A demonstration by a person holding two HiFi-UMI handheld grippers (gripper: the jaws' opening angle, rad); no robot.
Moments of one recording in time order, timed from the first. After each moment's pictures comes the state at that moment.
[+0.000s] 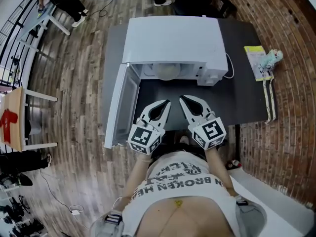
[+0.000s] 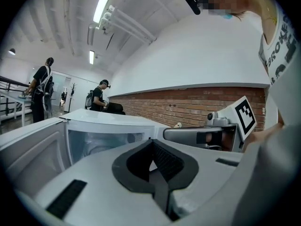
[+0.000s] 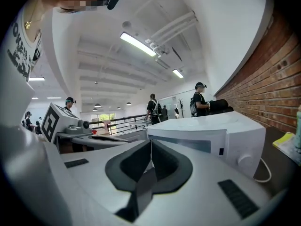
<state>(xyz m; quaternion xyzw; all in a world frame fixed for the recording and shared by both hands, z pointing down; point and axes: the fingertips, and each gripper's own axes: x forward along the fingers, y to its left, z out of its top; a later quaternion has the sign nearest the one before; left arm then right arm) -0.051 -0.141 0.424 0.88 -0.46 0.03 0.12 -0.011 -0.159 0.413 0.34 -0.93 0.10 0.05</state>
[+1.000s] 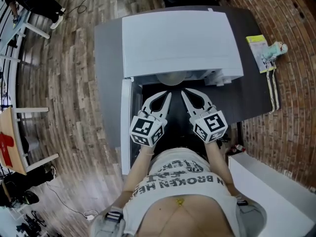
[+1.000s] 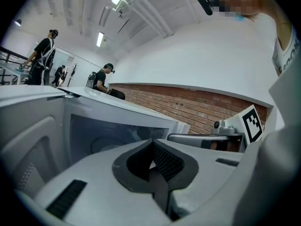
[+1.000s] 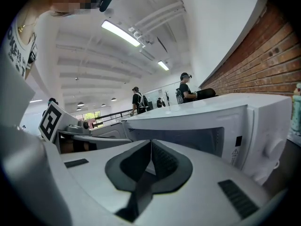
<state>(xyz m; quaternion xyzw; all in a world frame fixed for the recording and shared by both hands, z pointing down) -0.110 -0.246 0.475 0.88 -0.41 0.02 0.22 -0.063 -0.252 0.467 0.42 -0.89 0.15 0.08</state>
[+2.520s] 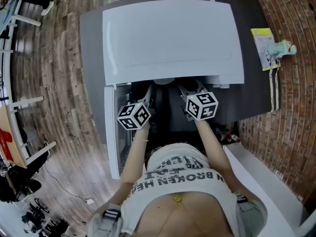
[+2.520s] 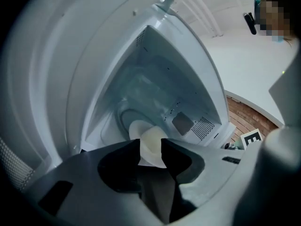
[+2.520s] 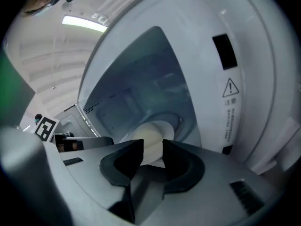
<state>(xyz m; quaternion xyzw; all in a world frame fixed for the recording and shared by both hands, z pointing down) -0.142 -0.314 0.597 0.76 -0.52 -0.01 0.40 -0.020 -0.332 0.596 0.44 -0.83 0.32 0.13</state>
